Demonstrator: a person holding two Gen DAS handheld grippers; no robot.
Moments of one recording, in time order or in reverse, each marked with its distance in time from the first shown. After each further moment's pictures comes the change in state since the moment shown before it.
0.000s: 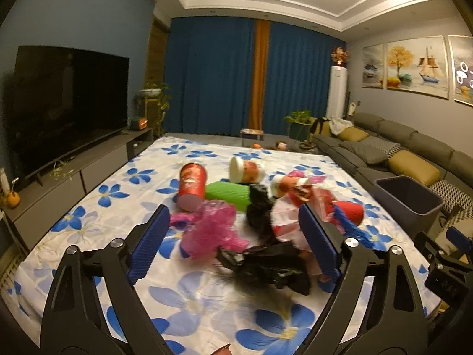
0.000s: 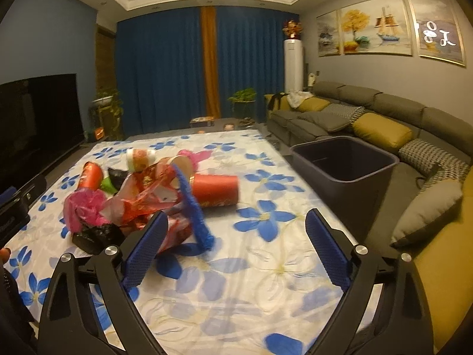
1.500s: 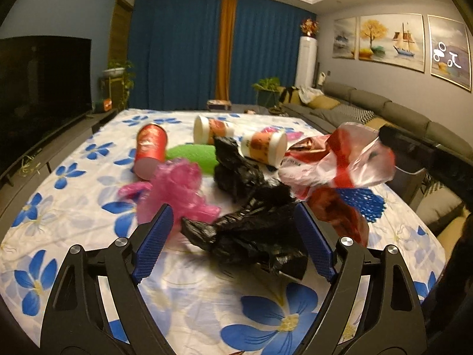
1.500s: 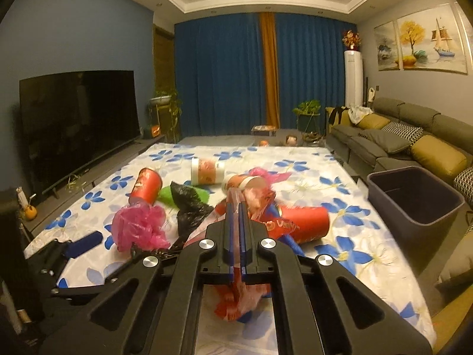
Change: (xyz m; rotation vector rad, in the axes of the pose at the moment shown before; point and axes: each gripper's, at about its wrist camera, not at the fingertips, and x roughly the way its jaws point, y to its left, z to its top) left arm 0.053 -0.018 -0.037 0.082 0.149 -0.176; right arm 0.026 0.045 0.033 -0.101 -0.057 0.248
